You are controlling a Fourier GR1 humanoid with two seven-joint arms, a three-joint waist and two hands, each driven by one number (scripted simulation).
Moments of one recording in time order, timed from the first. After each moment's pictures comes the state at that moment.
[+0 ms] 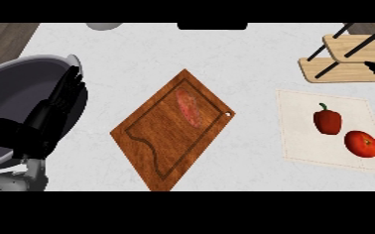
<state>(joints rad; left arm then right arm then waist) -0.08 0.43 -0.12 -1.65 0.23 0.12 0.12 -0.38 -0.94 0.05 -0.98 0.16 0.58 -0.49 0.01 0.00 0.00</state>
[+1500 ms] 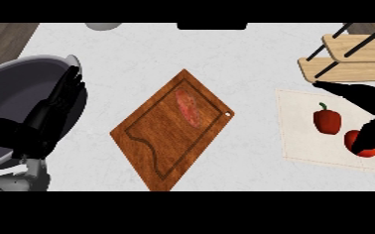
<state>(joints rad) -0.07 0.33 -0.02 -1.67 0.13 0.02 0.15 -0.39 -0.74 0.15 -1.07 0.67 0.54 -0.27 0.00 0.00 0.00</state>
